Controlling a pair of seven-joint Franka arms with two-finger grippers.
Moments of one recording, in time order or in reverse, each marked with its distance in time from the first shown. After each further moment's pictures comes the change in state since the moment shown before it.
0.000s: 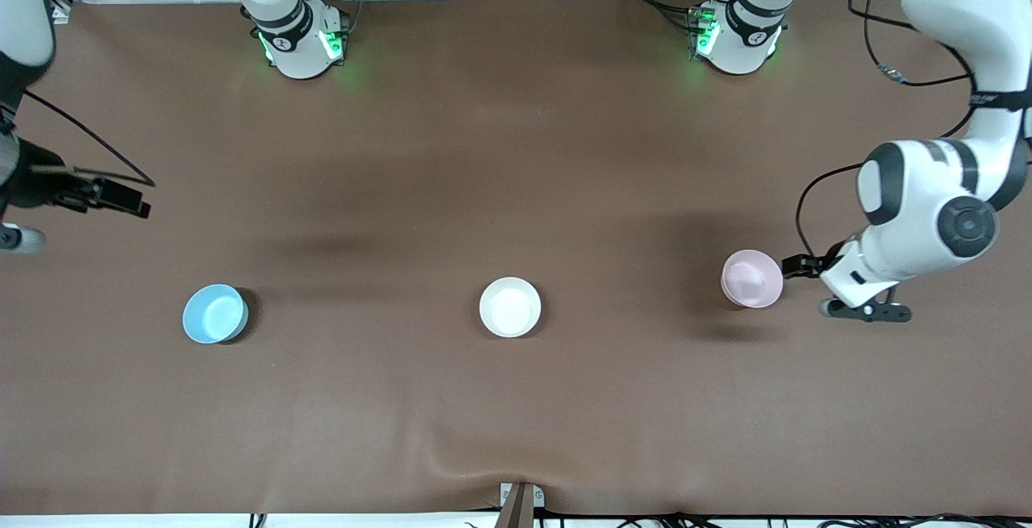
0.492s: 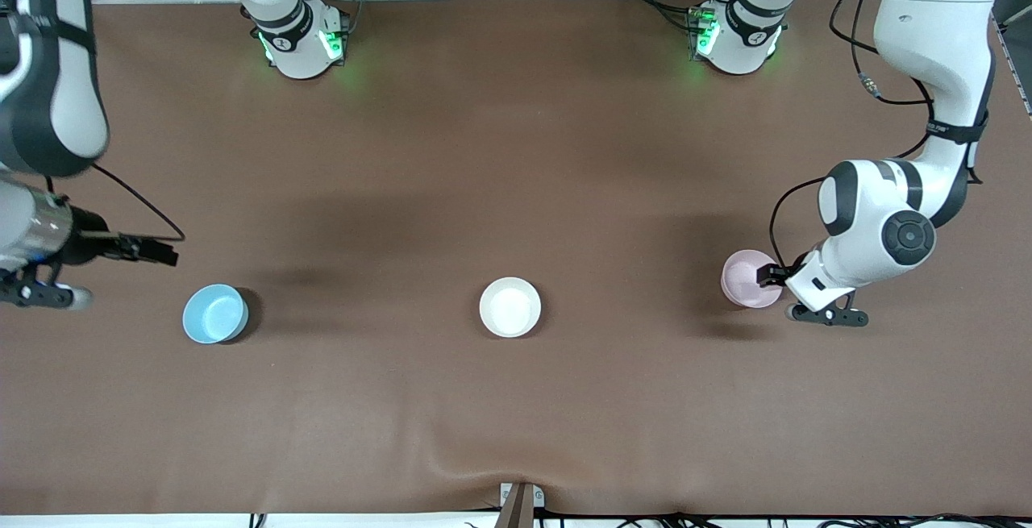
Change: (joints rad) left arm -0.002 0.074 -0.010 -0.080 0.000 0.170 -0.002; right arm -0.009 0.175 -0.001 -0.006 0.000 0.177 0.000
